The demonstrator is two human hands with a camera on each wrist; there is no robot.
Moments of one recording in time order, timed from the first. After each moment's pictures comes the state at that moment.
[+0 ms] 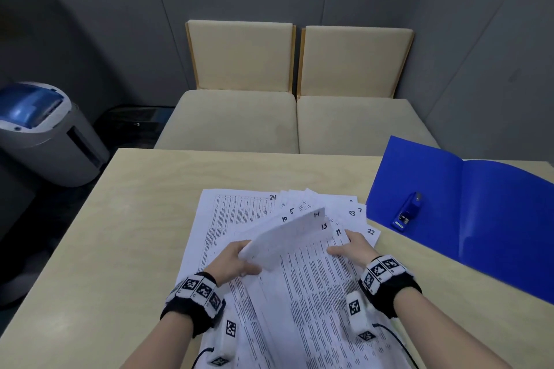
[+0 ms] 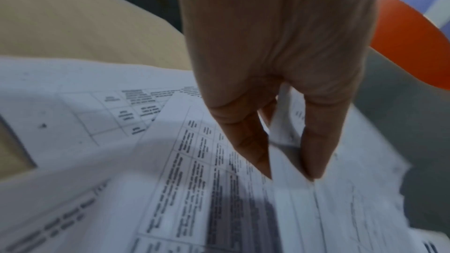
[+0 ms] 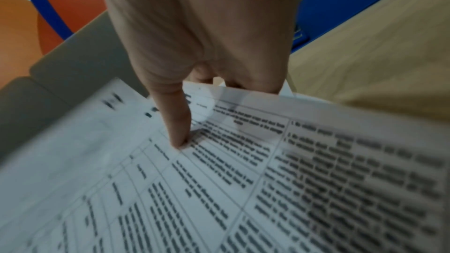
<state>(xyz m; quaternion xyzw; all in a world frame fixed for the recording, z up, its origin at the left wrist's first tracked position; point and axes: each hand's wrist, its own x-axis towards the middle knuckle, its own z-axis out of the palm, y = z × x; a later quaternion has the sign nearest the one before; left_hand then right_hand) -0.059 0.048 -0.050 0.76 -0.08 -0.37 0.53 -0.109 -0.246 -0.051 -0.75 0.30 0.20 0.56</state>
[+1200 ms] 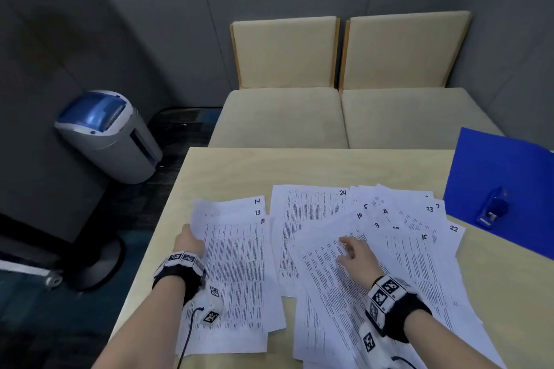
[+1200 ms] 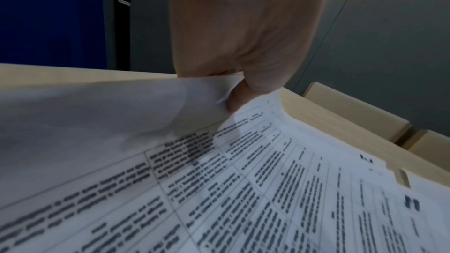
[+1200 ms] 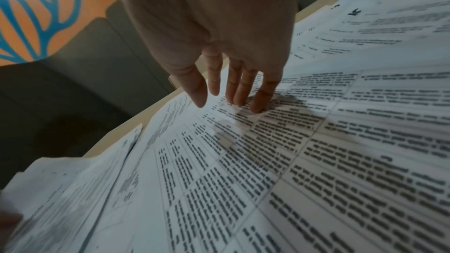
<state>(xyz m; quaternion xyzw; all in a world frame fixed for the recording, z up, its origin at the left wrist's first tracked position) 0.015 0.281 -0.057 0.92 0.25 -0.13 0.28 -0.104 -0.072 -0.066 -0.87 0.21 0.15 0.42</state>
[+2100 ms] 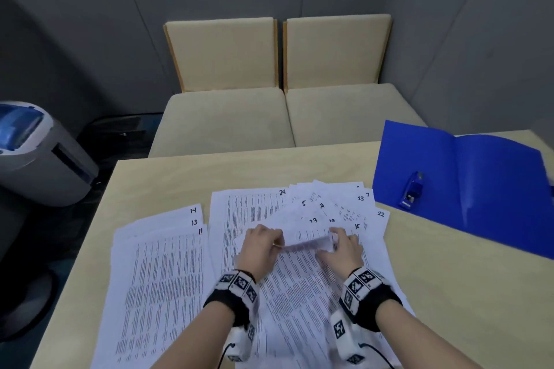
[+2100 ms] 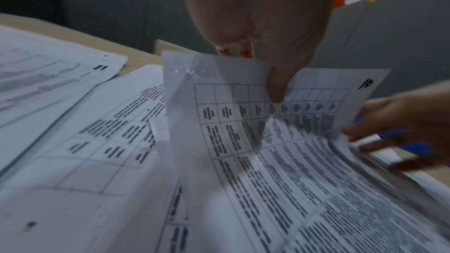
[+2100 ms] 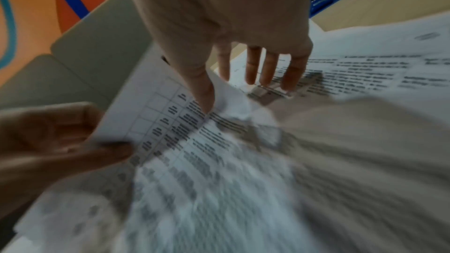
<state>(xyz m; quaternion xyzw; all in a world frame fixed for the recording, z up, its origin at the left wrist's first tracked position) -0.049 0.037 -0.060 0.93 -0.30 -0.08 0.21 -0.135 -0.147 -0.052 -0.84 0.37 0.12 0.38</state>
